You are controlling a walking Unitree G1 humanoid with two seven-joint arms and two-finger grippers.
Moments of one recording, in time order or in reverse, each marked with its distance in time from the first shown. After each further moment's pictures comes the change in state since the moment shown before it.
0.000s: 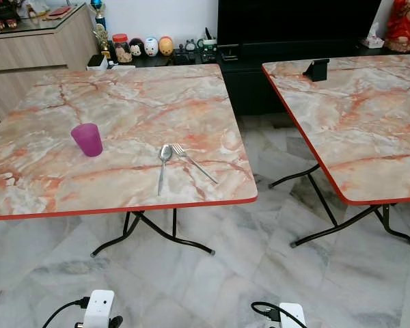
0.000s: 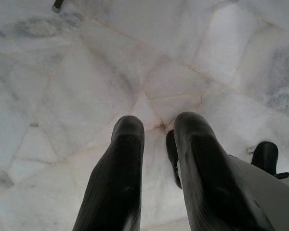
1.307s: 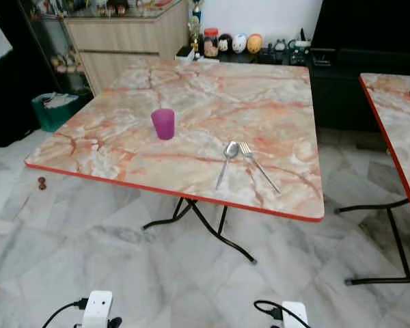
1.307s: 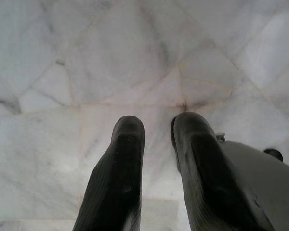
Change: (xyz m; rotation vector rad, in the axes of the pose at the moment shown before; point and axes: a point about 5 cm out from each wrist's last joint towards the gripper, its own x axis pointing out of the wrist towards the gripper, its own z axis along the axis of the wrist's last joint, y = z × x) left arm -0.001 0.003 -0.003 -0.020 0.008 0.005; right arm 0.000 0.002 0.001 0.013 -0.007 0.014
